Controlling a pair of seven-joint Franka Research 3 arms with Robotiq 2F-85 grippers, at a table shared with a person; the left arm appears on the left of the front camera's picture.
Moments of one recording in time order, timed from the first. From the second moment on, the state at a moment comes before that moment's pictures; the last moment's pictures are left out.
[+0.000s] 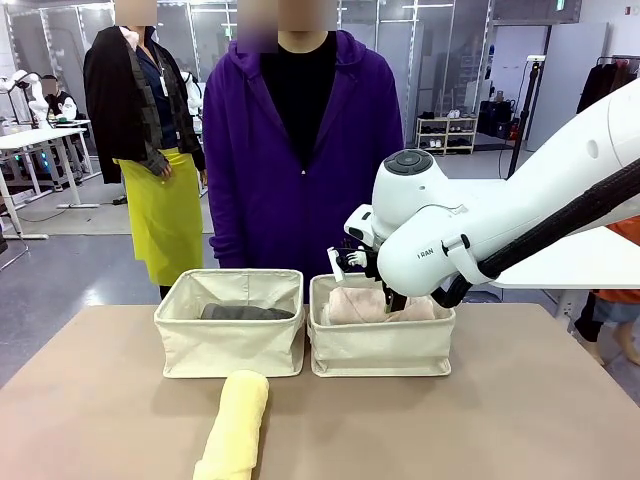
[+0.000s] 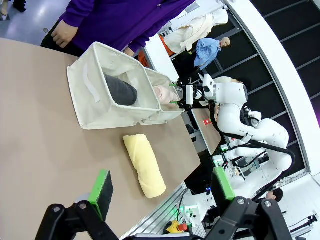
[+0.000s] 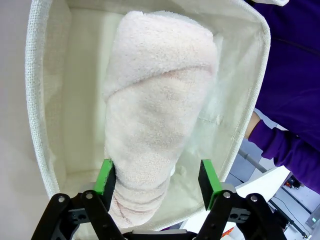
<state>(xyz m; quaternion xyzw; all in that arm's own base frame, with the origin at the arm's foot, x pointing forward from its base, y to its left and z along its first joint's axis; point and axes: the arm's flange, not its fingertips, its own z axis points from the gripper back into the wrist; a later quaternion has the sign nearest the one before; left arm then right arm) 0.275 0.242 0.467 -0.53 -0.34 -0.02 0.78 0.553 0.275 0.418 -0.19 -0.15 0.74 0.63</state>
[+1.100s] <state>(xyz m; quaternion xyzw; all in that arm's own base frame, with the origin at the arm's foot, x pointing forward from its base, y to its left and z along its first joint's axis) 0.275 0.242 0.467 -0.53 -0.34 -0.02 0.78 0.362 -0.076 0.504 0.35 -0.22 0.36 0.84</state>
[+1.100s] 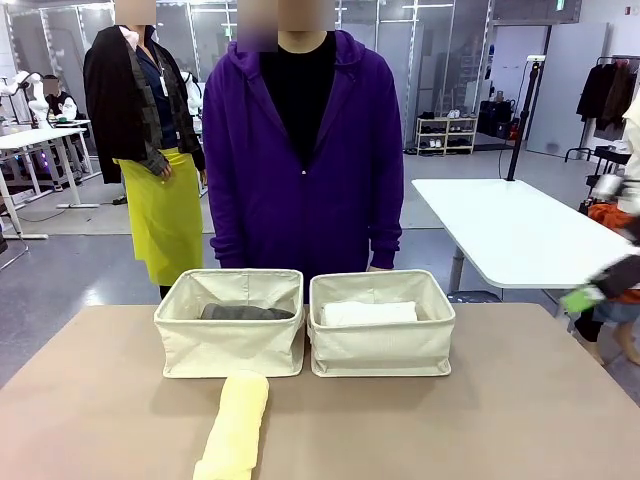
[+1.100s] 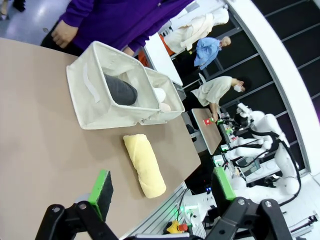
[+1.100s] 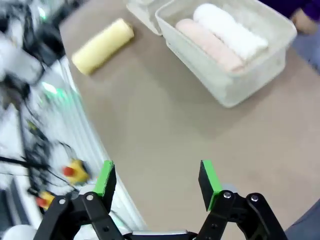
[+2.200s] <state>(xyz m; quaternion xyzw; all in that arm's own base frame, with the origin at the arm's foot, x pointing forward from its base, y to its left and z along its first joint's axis) 0.275 0.242 0.467 -0.53 -0.34 -0.02 0.78 0.254 -0.236 0.421 0.50 -0.26 0.09 0.82</state>
